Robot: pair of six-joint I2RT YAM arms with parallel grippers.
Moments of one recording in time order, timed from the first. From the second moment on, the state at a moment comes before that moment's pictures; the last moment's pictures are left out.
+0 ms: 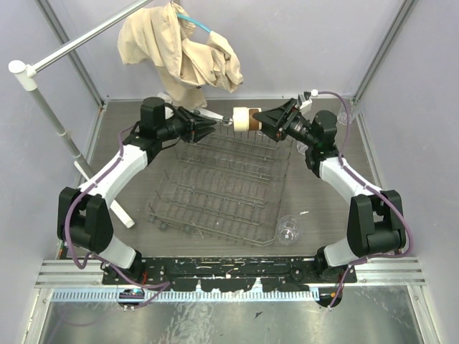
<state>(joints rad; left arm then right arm) -0.36 1.55 1.22 -0.01 0.55 -1.49 0.17 1.47 0.92 0.68 -0.75 1.31</state>
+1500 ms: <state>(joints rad) -0.23 1.74 1.96 -0.64 0.22 -0.39 0.31 1.89 1.62 -0.54 -0.09 0.16</state>
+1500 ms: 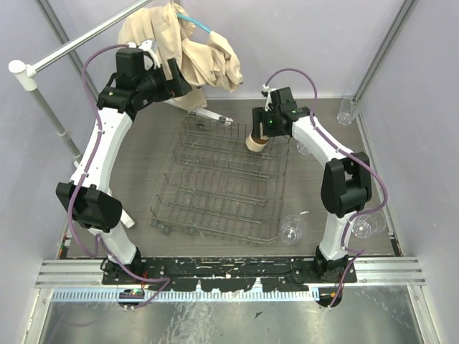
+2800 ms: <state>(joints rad) -0.23 1.75 1.95 -0.74 0.16 -0.34 0.42 2.09 1.78 -0.62 0.10 0.09</state>
